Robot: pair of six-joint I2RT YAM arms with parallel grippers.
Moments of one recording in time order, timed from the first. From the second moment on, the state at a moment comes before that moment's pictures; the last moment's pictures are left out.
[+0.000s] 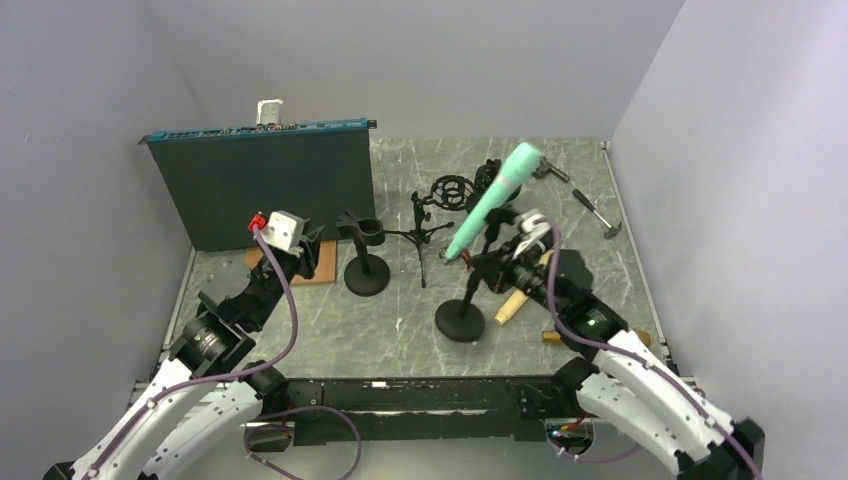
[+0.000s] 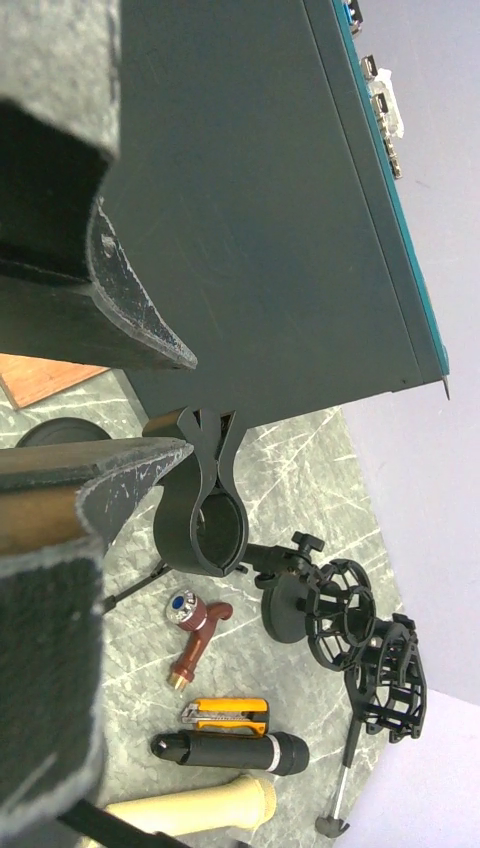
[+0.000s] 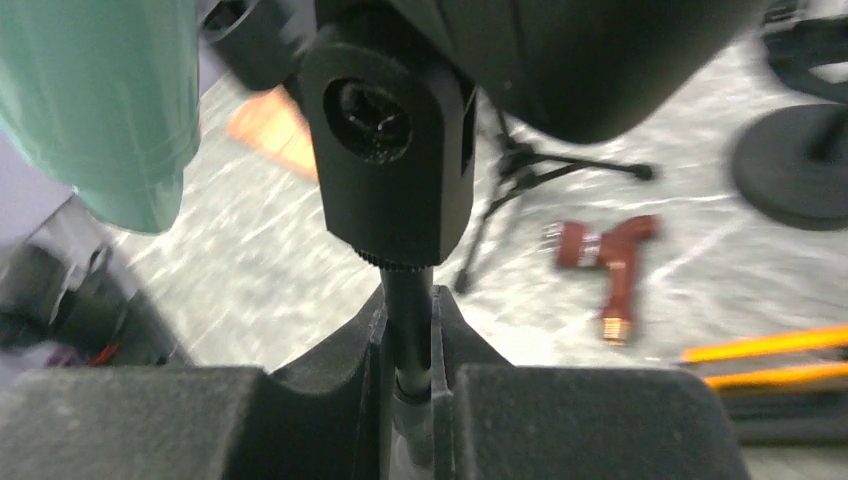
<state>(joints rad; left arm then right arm) -0.65 0.52 0.72 -0.16 -0.24 0.08 0.53 0.65 0.55 -0.04 -0.18 0.30</state>
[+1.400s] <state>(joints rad) -0.65 0.62 0.93 -0.16 0.31 -0.09 1.24 1.08 0.48 0.62 0.46 0.10</state>
